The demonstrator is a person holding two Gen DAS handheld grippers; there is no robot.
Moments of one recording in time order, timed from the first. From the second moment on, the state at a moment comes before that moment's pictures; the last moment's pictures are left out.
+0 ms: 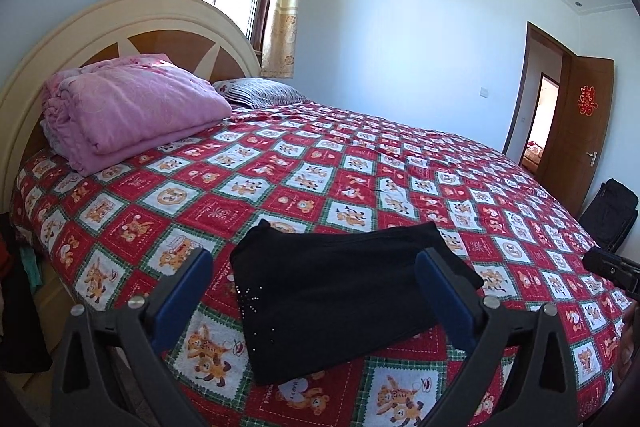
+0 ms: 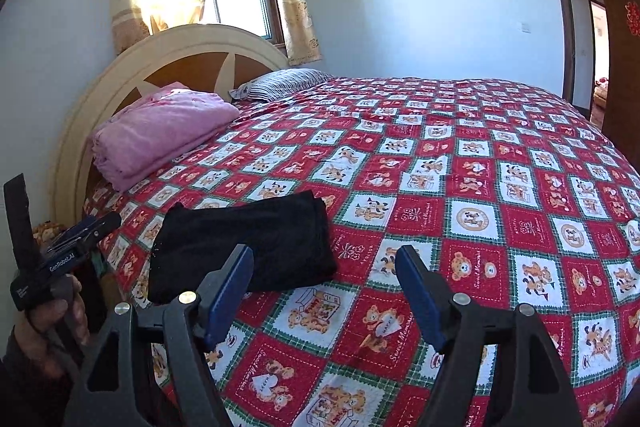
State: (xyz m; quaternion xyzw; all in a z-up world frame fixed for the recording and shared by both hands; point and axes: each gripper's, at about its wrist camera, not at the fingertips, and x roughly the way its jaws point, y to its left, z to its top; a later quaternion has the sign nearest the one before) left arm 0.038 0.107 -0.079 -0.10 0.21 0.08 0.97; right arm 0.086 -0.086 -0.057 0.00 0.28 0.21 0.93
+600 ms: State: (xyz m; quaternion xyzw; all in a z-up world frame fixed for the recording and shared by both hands) left arm 0.039 0.100 -0.081 -0.09 0.22 0.08 0.97; right arm 0.086 -0.084 -0.060 0.01 0.28 0.22 0.93
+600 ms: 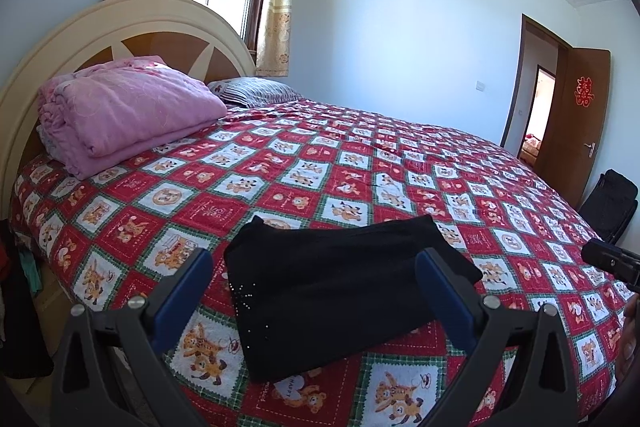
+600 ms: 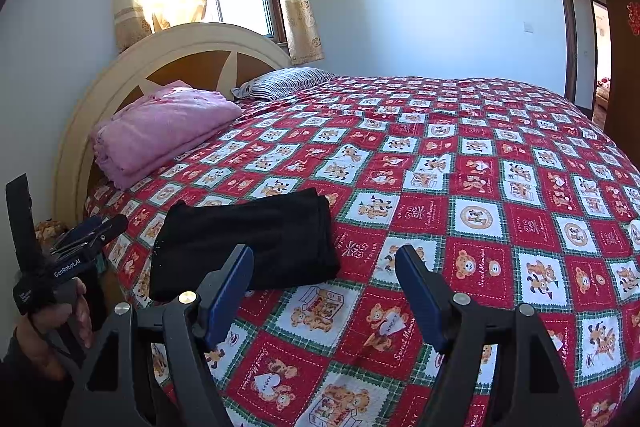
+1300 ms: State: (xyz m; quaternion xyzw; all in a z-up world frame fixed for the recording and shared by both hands) left arm 0.038 0.091 -0.070 -0.06 0.20 0.09 0.97; right arm 0.085 -0.083 -0.061 0.00 0.28 0.22 0.93
